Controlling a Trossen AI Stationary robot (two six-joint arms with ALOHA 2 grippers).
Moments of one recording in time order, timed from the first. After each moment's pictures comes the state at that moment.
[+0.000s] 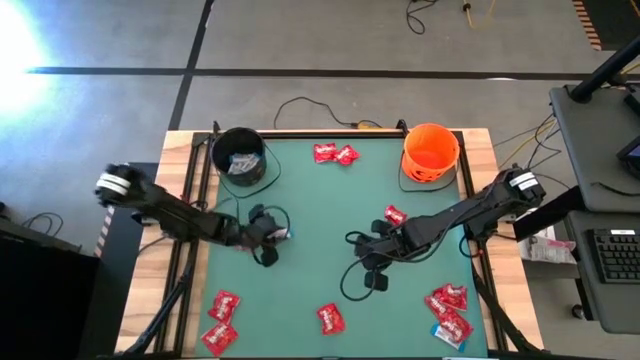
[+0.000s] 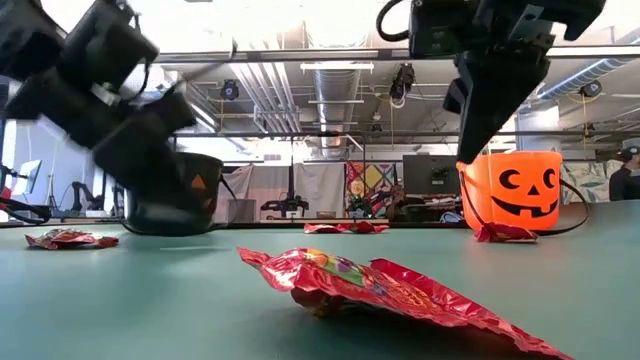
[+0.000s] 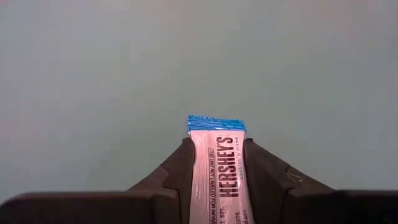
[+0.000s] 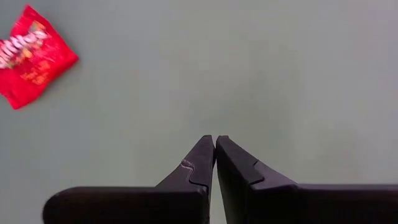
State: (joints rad) left arm -0.24 1.41 0.34 0.35 -0.41 -0.43; right arm 0.34 1.63 1.12 -0.65 0.10 0.53
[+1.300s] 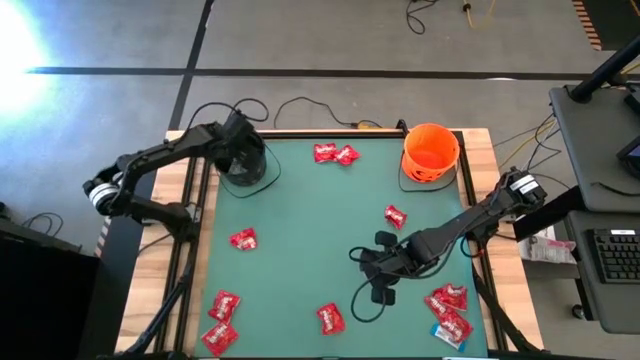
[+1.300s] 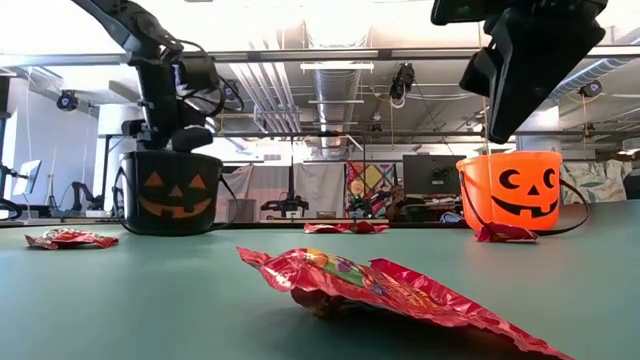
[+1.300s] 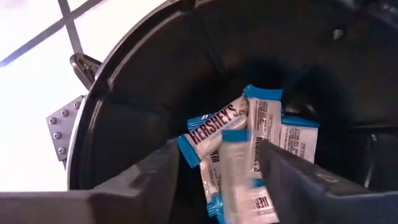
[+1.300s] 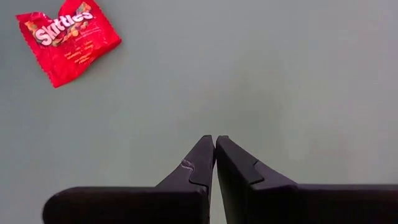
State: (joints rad) left arm 0.78 1.33 0.92 -0.75 -0.38 -0.21; right arm 0.46 1.65 1.17 -0.70 0.14 0.58
